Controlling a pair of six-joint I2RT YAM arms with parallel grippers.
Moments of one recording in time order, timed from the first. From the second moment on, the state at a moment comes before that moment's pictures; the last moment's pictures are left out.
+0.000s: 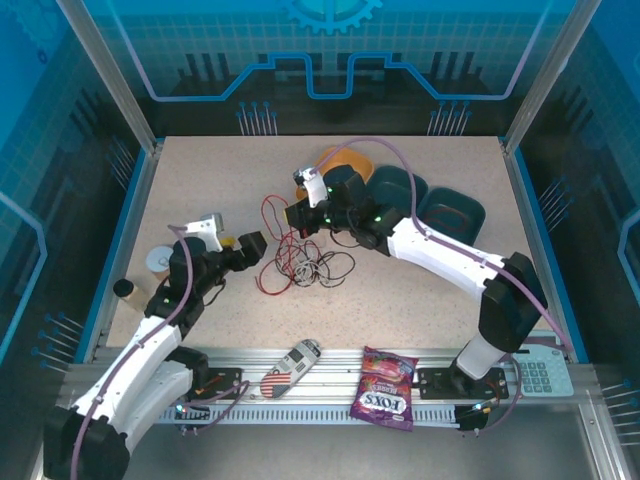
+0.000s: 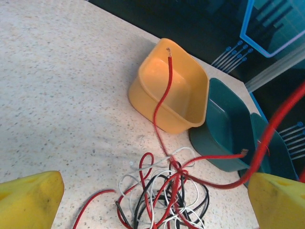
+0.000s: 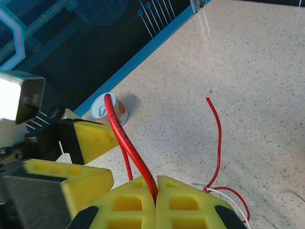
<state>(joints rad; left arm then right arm) -0.22 0.74 0.41 -0.01 0.15 -0.61 0.79 1.62 1.35 -0.19 -0.26 0.32</state>
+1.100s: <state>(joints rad) -0.22 0.81 0.39 0.01 0.12 -0.64 0.88 1.46 1.67 -0.56 -0.01 0.19</state>
